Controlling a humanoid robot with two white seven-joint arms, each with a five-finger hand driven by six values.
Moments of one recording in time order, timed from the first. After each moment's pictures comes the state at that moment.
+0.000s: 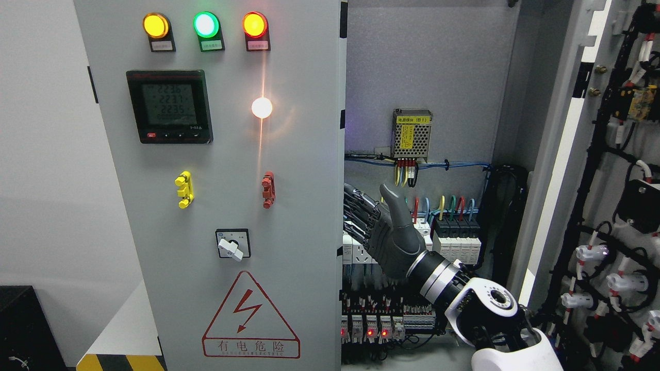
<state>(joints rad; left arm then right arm) 0.08 0.04 -0.14 0.00 0.16 -0.18 -0.18 -0.78 -0.06 0.22 -1.43 -0.55 0.34 0.47</state>
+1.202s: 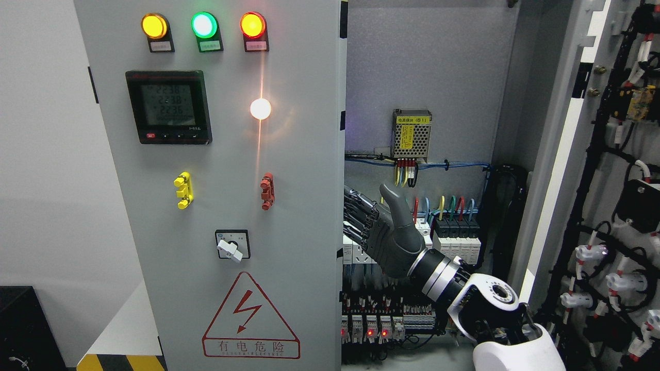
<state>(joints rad) 0.08 0.01 -0.14 0.00 0.16 -0.18 -0.18 -0.80 -0.06 0.20 -1.39 -0.56 0.34 0.55</state>
